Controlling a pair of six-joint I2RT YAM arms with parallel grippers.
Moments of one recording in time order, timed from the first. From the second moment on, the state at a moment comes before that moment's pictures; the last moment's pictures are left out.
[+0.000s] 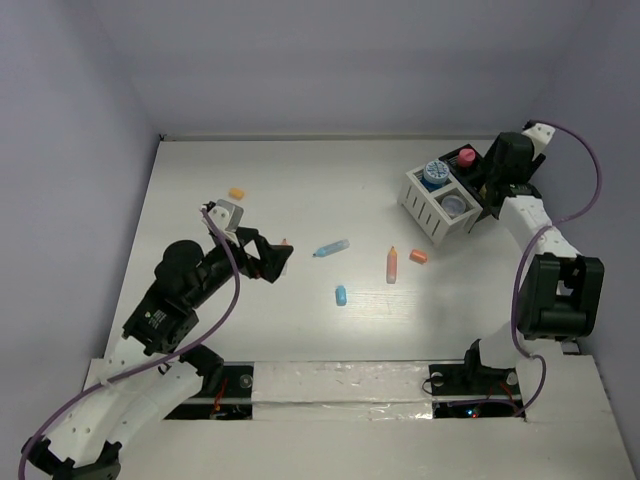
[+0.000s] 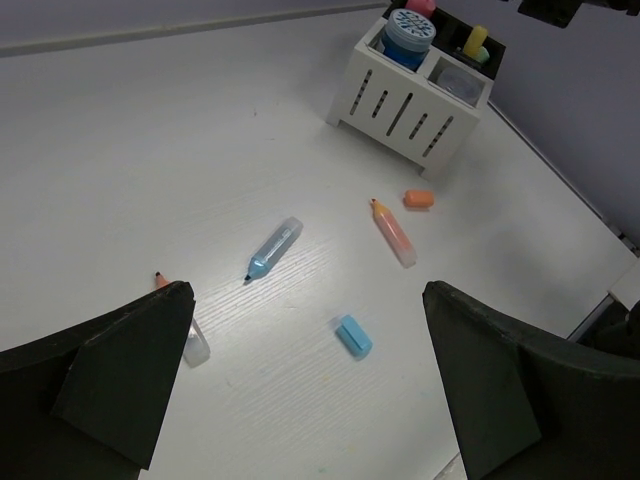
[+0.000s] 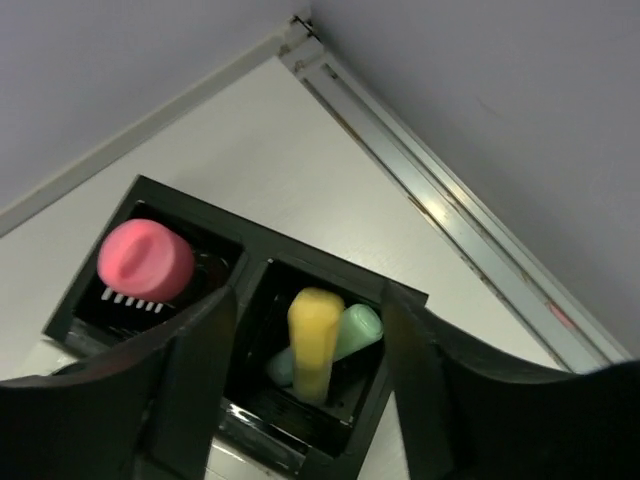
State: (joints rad) left arm -0.58 0.58 0.76 -0.31 0.10 -0.27; right arm -0.09 1.56 1.18 0.01 0.50 0.30
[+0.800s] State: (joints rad) left arm -0.58 0.60 0.76 -0.32 -0.03 -0.28; right arm 0.50 1.76 1.51 -0.46 -0.32 -0.23
